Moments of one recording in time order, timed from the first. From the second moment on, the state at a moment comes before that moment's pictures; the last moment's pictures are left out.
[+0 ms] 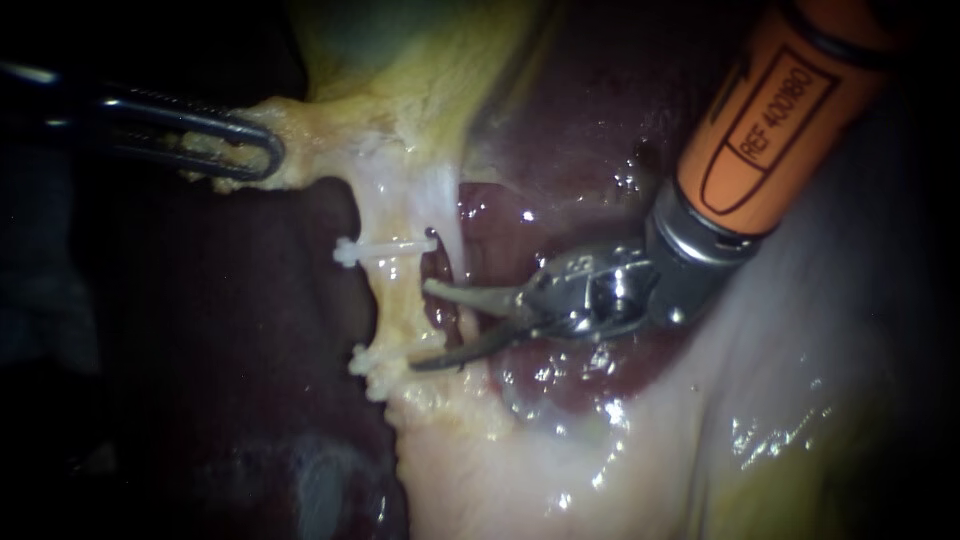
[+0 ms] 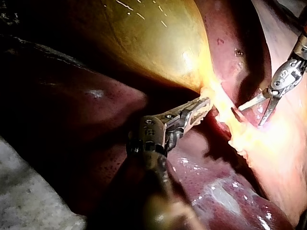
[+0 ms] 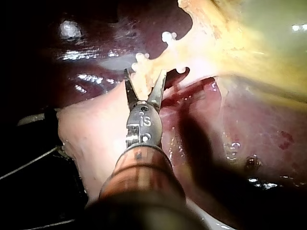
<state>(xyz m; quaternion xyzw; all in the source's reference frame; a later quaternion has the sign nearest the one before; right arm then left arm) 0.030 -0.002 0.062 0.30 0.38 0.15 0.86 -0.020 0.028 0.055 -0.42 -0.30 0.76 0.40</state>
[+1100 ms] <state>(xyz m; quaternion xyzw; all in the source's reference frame) 0.030 -0.003 0.068 0.32 0.35 0.11 0.88 -0.021 0.028 0.055 -0.42 -0.30 0.76 0.40</state>
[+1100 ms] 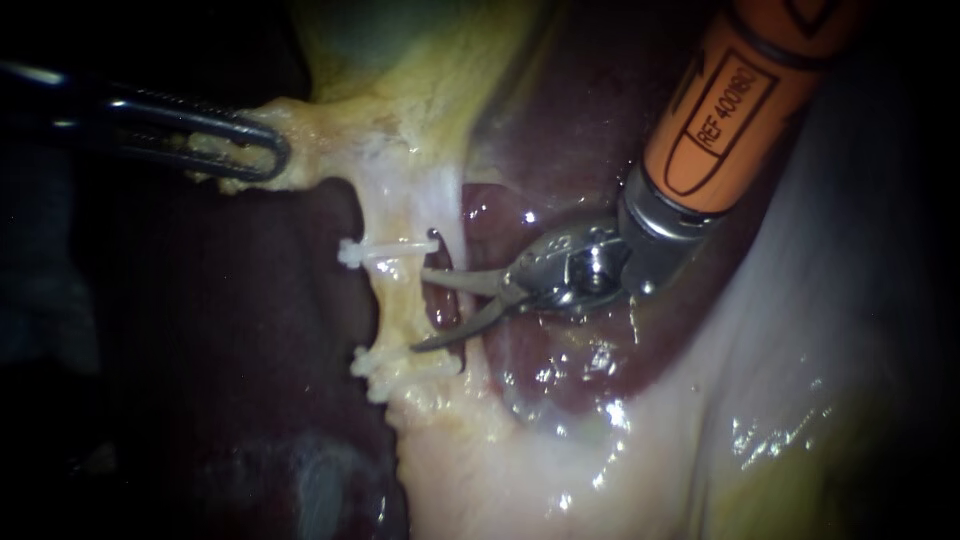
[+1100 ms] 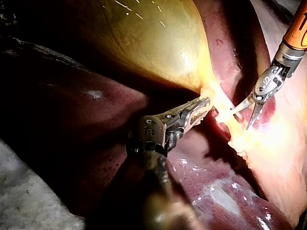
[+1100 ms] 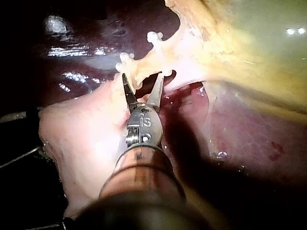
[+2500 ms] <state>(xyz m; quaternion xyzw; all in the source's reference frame) 0.034 -0.002 0.071 0.41 0.42 0.16 0.80 -0.021 0.028 0.055 -0.42 -0.30 0.76 0.40</state>
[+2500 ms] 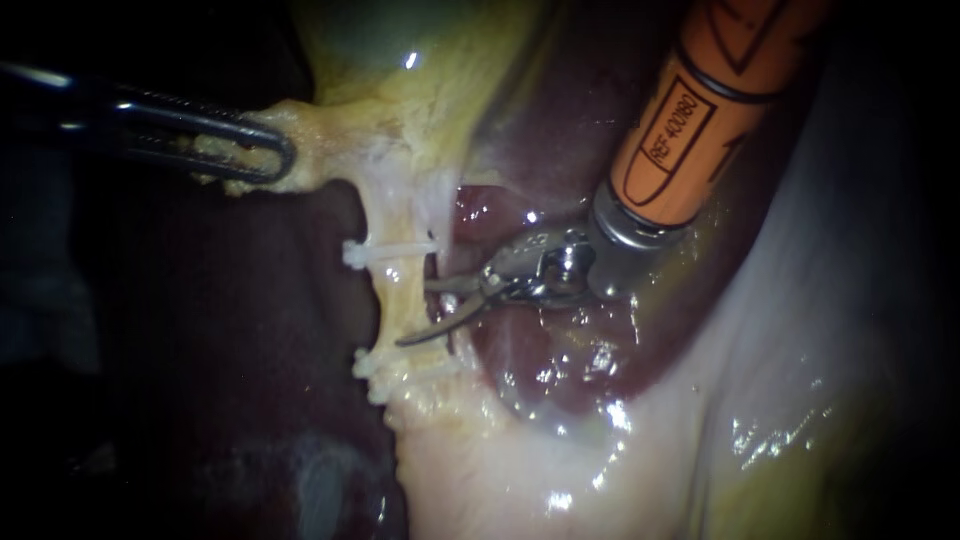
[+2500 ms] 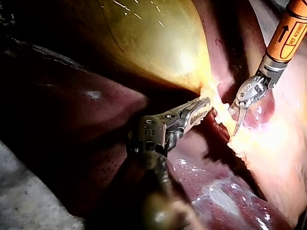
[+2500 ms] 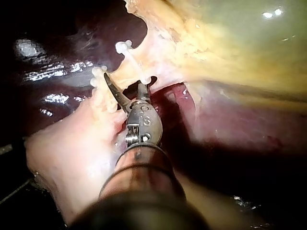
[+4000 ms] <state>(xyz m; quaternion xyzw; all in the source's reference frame) 0.039 -0.003 0.064 0.46 0.49 0.16 0.72 -0.021 0.028 0.055 -0.42 -0.30 0.76 0.40</state>
